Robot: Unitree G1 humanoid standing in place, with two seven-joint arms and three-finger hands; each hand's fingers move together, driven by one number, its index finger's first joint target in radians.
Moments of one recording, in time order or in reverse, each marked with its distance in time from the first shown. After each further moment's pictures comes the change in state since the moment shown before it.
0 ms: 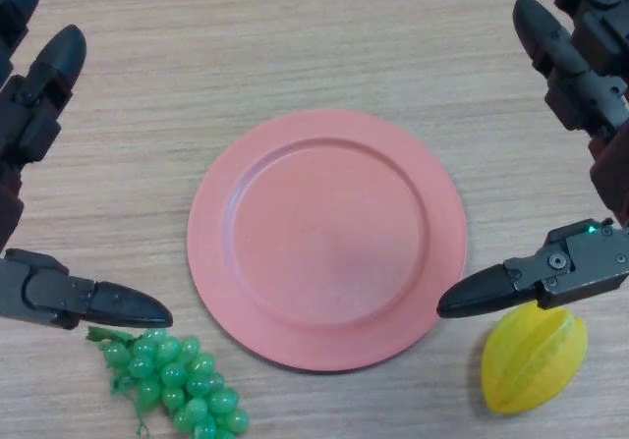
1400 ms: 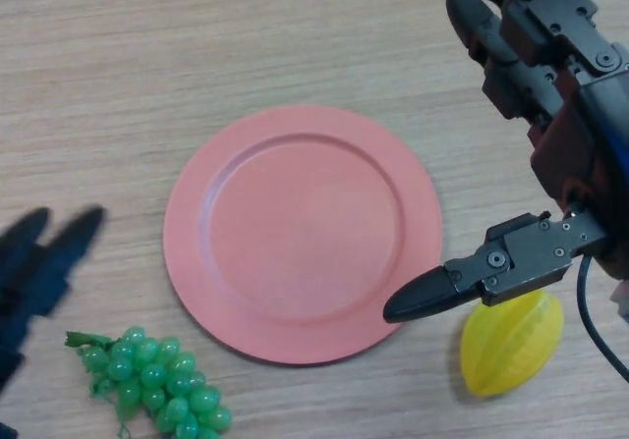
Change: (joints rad) left arm 0.242 -0.132 0.169 0.667 1.138 -1.462 -0.374; right arm -0.089 0.209 0.097 0.000 -0.239 0.104 0.192
